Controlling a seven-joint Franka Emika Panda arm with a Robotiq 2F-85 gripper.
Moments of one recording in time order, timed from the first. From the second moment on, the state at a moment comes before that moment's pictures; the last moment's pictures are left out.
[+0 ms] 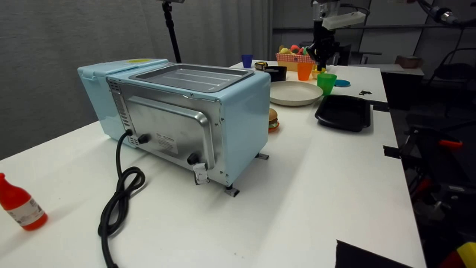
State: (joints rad) arm -0.37 0.51 -0.30 -1.91 0.05 2.40 0.12
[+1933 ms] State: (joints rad) arm -0.43 0.50 -0.29 -1.92 0.09 2.46 0.10
